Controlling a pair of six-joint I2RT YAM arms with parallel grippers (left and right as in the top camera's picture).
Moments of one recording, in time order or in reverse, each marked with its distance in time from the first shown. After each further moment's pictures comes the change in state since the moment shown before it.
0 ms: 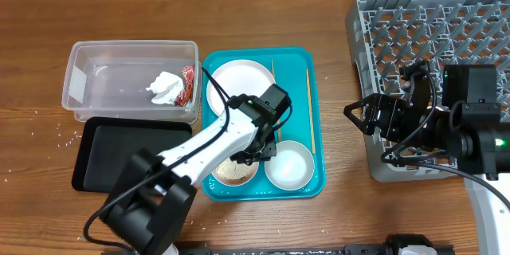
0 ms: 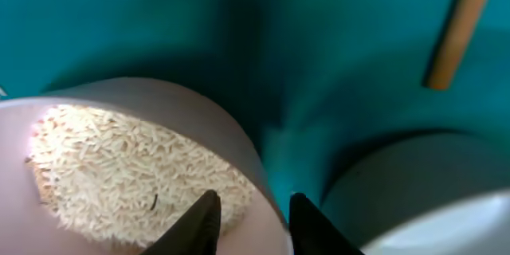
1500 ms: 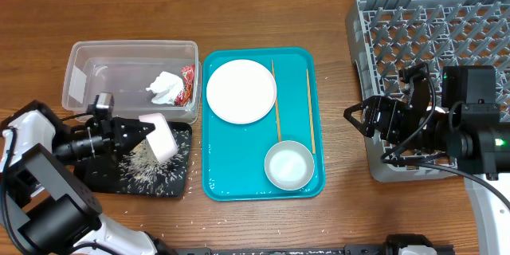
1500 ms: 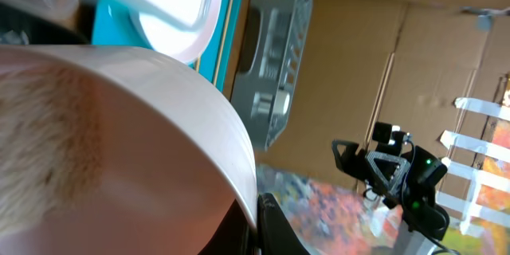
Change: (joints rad) left arm 1.352 0.041 -0.017 -0.716 1.149 1.527; right arm 0.000 0.000 0.000 -0.025 0.001 0.000
